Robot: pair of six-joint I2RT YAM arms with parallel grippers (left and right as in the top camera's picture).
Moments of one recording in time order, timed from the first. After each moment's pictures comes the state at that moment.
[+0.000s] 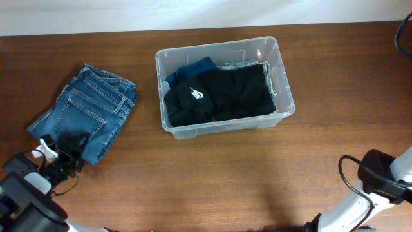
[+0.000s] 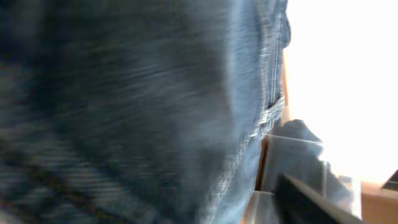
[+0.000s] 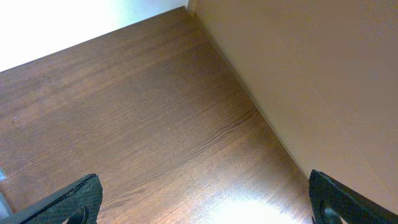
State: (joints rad) left arm 0.85 1.82 0.69 -0.01 0.99 -0.31; right arm -0.48 2.00 2.90 -1.69 0.22 -0.06
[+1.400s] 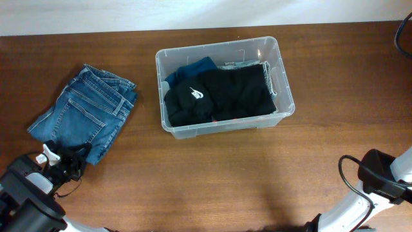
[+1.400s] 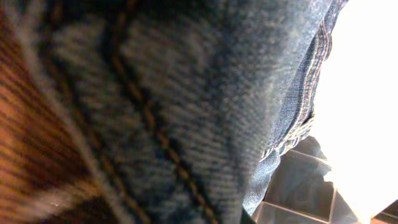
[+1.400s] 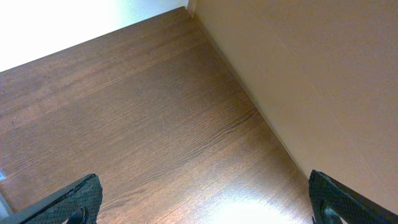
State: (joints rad) left arm 0.84 1.84 0.68 -0.01 0.93 -0.44; right arm -0.48 2.00 2.90 -1.69 0.22 -0.06
